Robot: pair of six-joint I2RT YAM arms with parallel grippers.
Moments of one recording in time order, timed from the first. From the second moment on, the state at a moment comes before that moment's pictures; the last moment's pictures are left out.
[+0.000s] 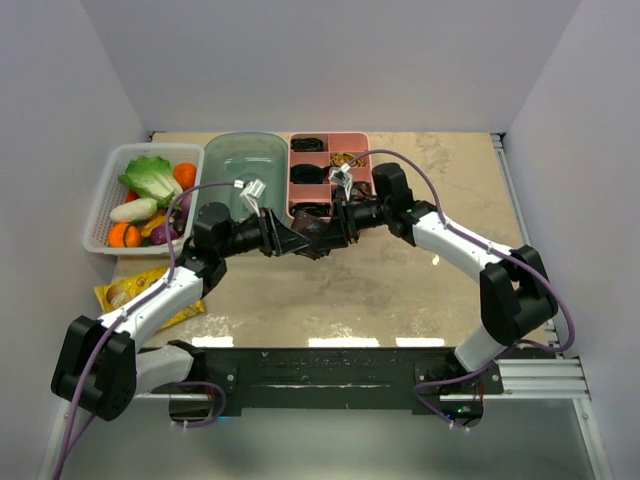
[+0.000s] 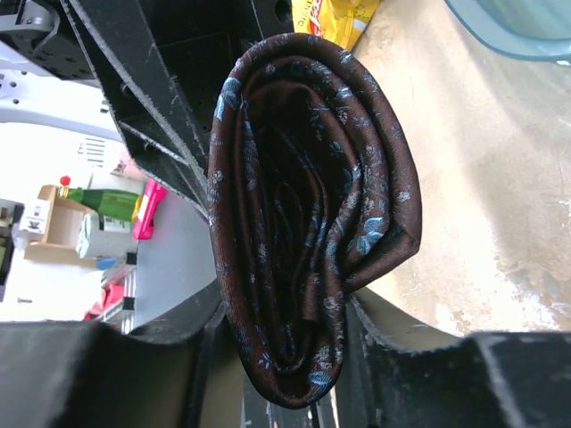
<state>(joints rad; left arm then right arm) -0.39 1.17 0.61 0.37 0.71 -0.77 0.52 1.60 1.11 -0.06 -1.06 0.36</state>
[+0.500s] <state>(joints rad) -0.39 1.17 0.70 0.24 0.63 -0.68 0.52 1.62 1.15 -0.13 -1.01 0.32</state>
